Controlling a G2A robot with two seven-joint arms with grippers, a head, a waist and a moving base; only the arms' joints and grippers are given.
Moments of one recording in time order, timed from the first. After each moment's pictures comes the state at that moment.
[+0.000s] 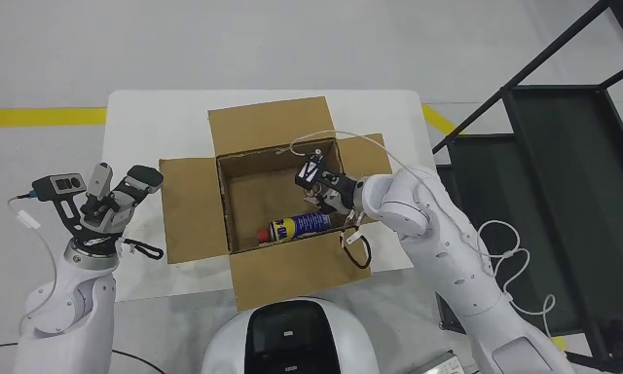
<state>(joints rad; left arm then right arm) 1.60 -1.20 -1.70 -1.78 -0.53 -0.52 -0.64 -1.14 -1.22 1.15 -1.84 -1.01 -0.45 1.12</state>
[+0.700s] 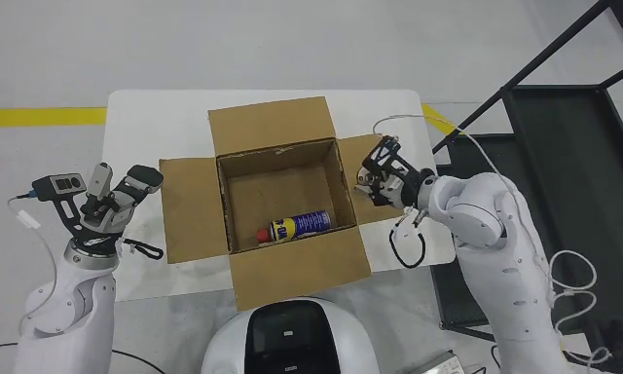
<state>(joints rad) 1.60 -1.20 -1.70 -1.78 -0.53 -0.52 -0.64 -1.38 -1.16 1.57 -2.01 -0.87 -0.46 1.14</state>
